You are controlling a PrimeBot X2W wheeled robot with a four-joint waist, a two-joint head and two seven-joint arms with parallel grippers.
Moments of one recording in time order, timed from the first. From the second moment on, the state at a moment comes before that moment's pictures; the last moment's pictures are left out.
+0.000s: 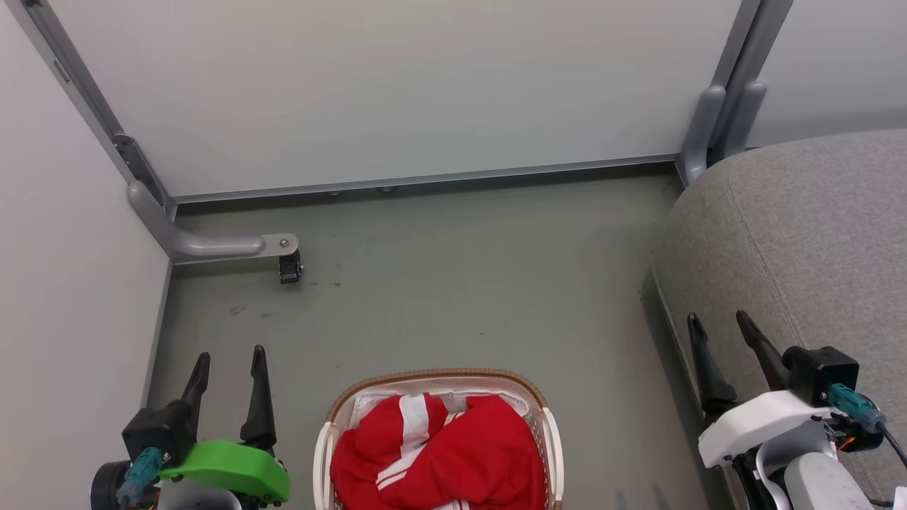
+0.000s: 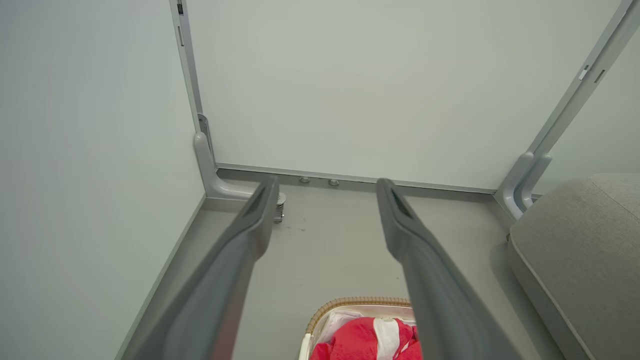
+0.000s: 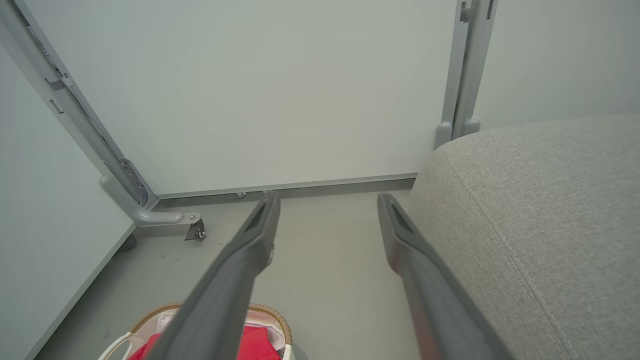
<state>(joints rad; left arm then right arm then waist) -0.06 0.06 -0.03 0.31 -0.26 -0.11 -0.21 -0.13 -0.09 0.00 0.31 0.26 0.13 -0.21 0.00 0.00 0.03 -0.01</state>
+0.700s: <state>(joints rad) -0.19 0.05 -0.19 0.41 -0.13 -0.13 -0.25 -0.24 -0.08 0.05 0.28 0.11 0.13 -0.25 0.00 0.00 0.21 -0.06</state>
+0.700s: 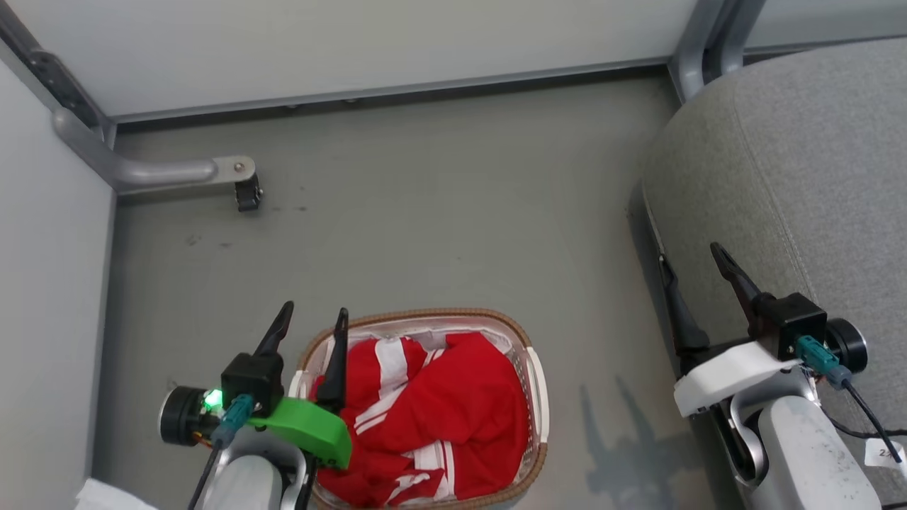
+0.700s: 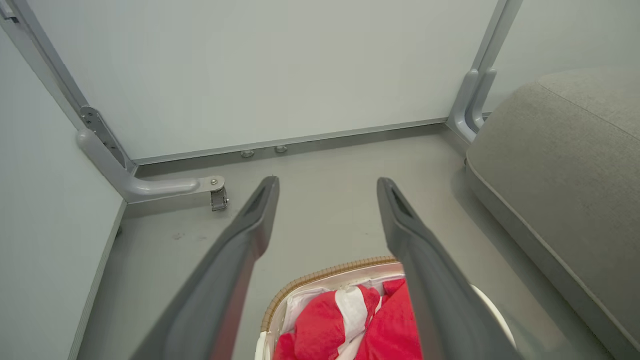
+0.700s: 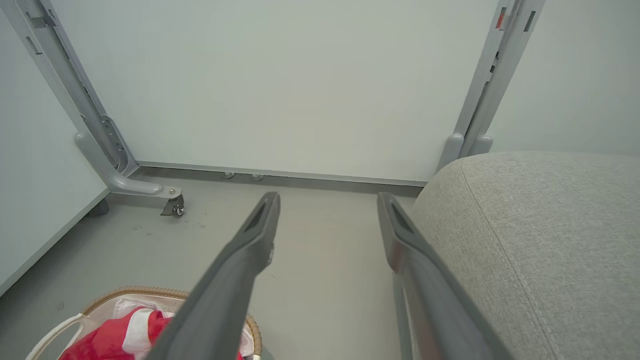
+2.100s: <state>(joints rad) -0.80 0.17 -0.50 1.11 -0.04 -0.11 -0.26 -0.38 -0.05 0.02 0.21 0.10 0.13 -0.26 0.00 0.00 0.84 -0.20</state>
